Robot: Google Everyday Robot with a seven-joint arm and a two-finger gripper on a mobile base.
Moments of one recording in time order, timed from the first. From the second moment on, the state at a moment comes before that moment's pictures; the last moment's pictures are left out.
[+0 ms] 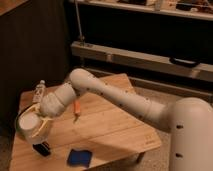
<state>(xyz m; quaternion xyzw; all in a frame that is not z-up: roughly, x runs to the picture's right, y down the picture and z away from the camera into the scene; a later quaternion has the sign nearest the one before) -0.296 0.136 0.530 -0.38 -0.66 -0.12 0.64</state>
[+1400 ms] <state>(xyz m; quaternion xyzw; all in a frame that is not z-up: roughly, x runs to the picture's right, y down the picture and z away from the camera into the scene) -0.317 0.190 0.603 -0.42 -0.64 -0.14 0.63</state>
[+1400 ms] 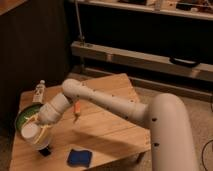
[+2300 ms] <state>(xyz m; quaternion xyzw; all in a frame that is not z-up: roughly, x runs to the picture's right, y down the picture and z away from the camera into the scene) -0.322 0.215 0.602 -0.43 -0.63 -0.16 0.62</state>
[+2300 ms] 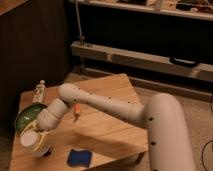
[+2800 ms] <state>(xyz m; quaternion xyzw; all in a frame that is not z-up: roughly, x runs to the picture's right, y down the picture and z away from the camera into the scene) -0.323 0.219 0.606 -0.44 -0.64 -0.16 0.61</state>
